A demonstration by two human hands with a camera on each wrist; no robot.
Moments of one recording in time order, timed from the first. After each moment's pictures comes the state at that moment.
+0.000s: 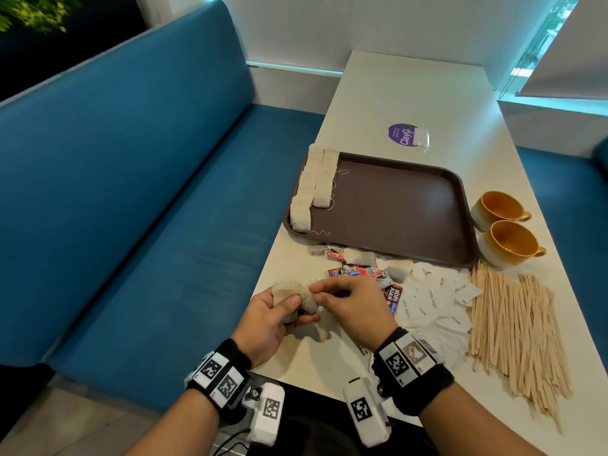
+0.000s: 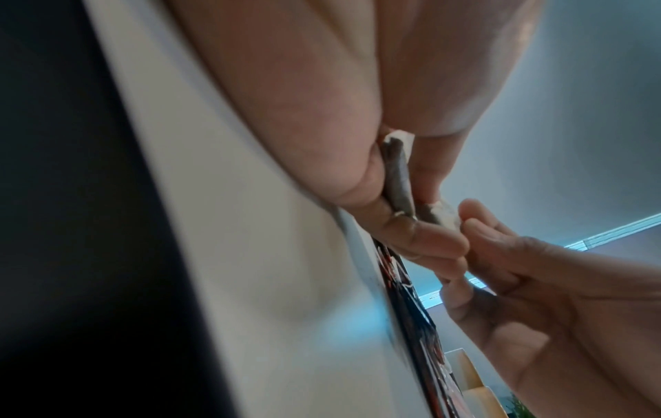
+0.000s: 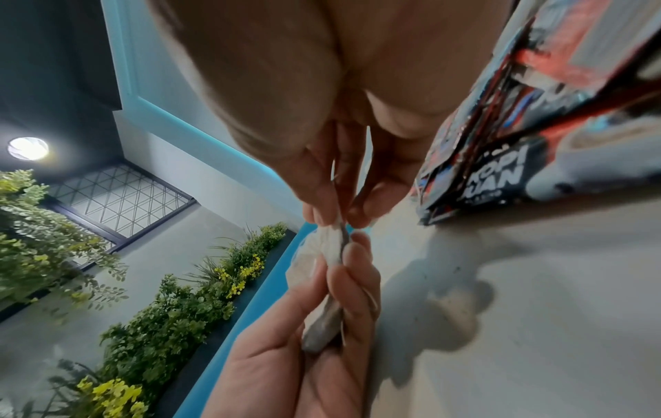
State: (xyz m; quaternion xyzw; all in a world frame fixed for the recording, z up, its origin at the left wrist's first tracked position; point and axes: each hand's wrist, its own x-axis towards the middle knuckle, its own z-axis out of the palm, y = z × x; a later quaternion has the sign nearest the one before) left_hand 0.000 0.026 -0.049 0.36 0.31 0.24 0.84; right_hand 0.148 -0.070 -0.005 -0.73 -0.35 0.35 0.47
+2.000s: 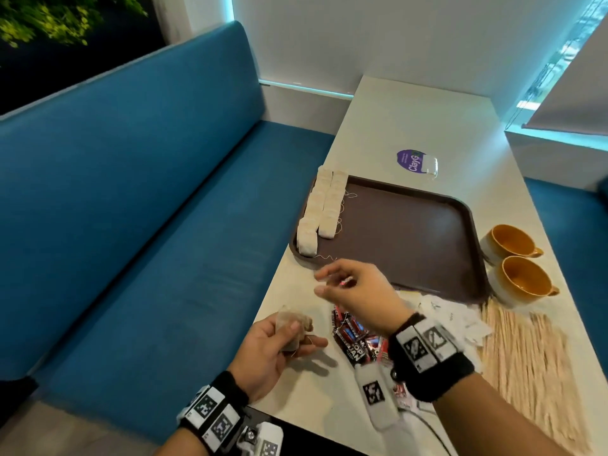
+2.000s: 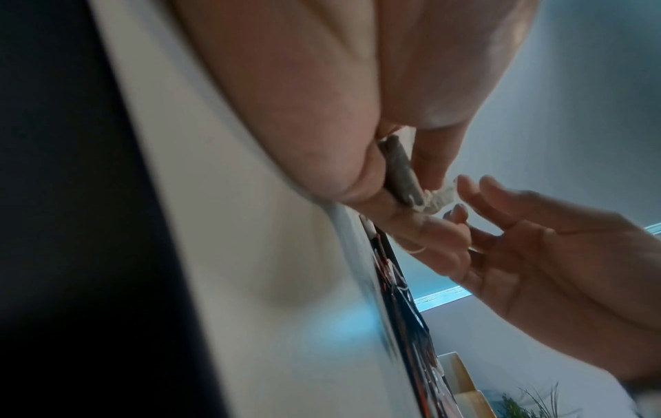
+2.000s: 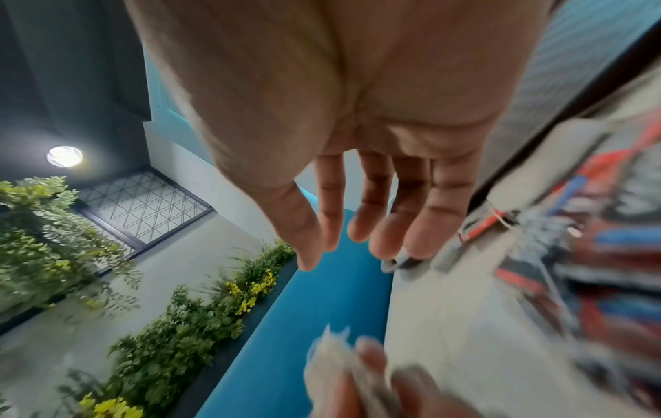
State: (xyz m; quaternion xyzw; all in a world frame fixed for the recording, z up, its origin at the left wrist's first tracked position) left_hand -0.002 0.030 -0.058 0.35 0.31 0.26 0.85; right_hand 0.182 -0.024 0.035 -0.73 -0.41 0.37 0.40
